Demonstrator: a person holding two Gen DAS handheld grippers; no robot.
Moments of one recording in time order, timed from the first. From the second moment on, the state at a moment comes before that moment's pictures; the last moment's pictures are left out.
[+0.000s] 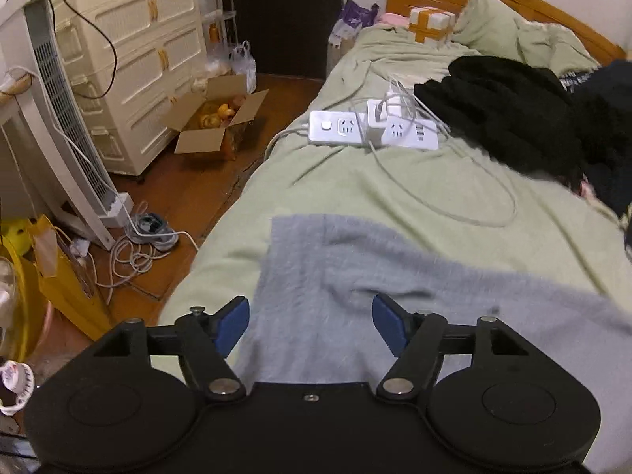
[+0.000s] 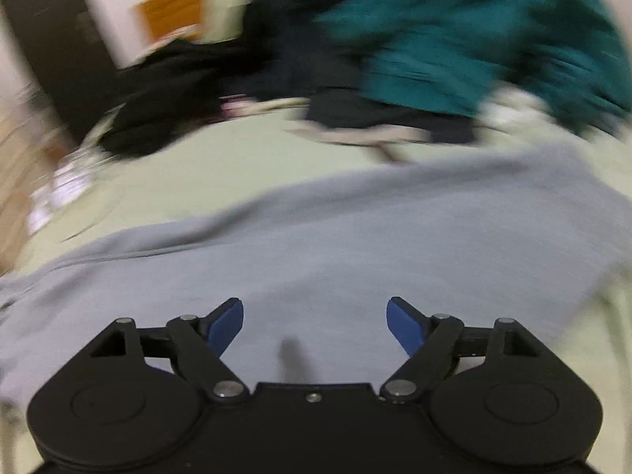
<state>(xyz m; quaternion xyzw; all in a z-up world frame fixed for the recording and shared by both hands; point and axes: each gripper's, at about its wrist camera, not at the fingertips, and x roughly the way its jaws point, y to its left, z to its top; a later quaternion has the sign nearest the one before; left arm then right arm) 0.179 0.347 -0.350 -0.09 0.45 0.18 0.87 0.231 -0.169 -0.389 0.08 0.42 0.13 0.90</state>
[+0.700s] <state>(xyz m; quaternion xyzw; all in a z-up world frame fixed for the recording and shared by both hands) 0.114 0.397 -0.452 -0.41 0.36 0.19 0.81 0.230 -0.058 -0.441 -0.03 0.45 0.28 0.85</state>
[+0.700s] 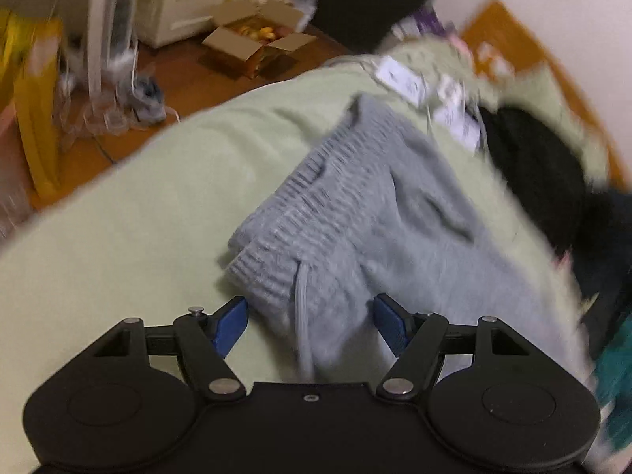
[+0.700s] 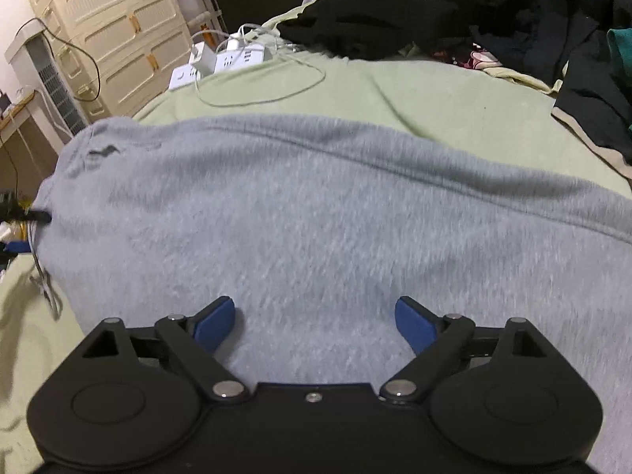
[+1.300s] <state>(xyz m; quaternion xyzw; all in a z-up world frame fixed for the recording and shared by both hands) 0.143 0.415 -0.481 -0.50 0.26 0.17 0.81 0.225 -0.067 -0.438 -0.03 0.46 0.27 0.85</state>
